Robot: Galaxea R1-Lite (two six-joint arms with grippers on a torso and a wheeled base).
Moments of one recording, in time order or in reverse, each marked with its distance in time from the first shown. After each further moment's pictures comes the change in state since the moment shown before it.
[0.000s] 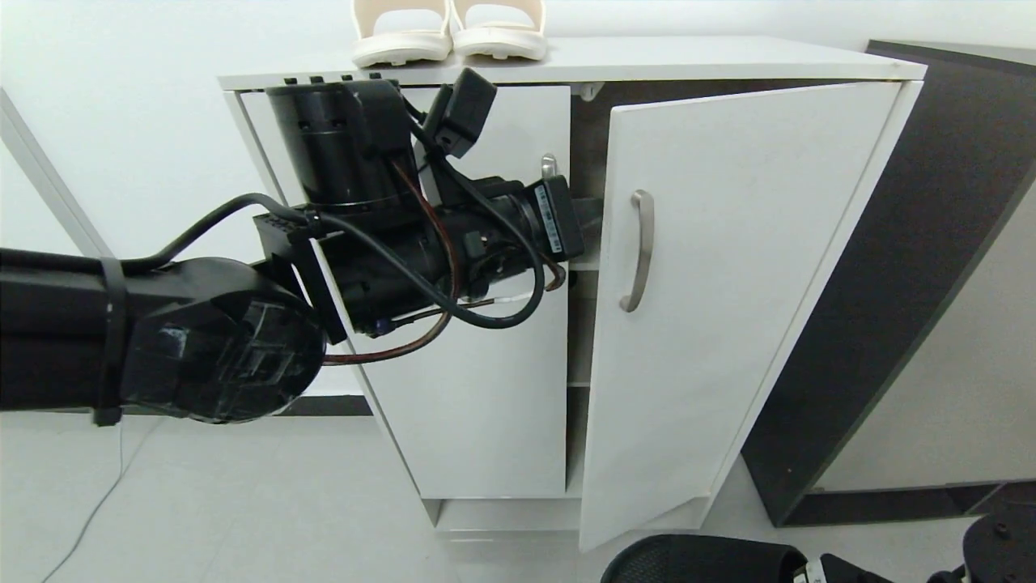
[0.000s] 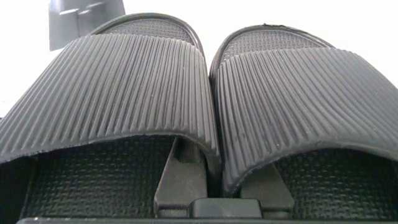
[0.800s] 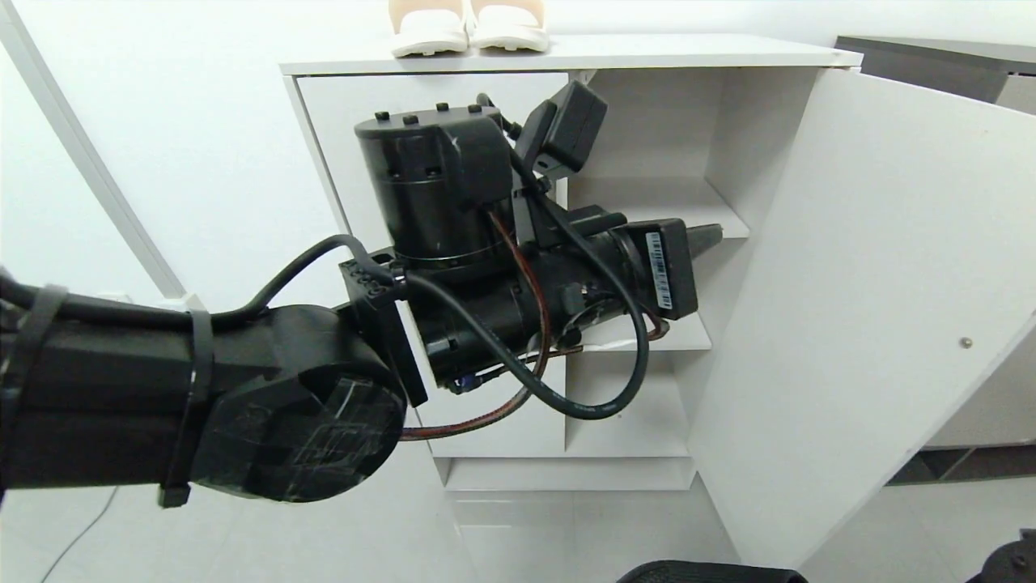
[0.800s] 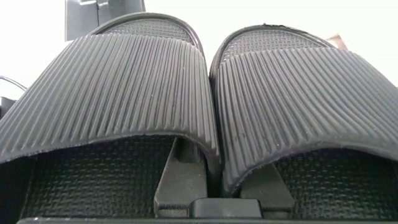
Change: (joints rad) left arm -0.169 0.049 0.013 -0.107 0.053 0.071; right arm 0.051 -0.020 0.022 -0.003 0.003 -0.011
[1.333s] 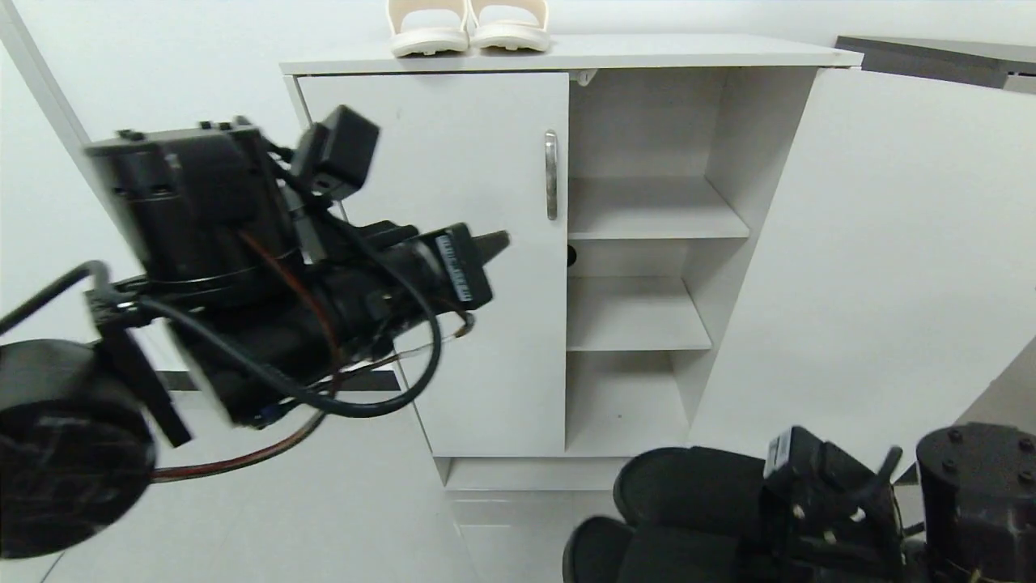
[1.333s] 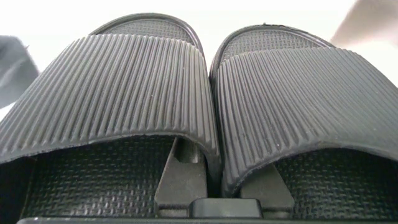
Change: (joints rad) left arm 0.192 -0.297 0.328 0.057 0.288 0.000; right arm -0.233 0.117 -0.137 -0.049 -0.103 0.120
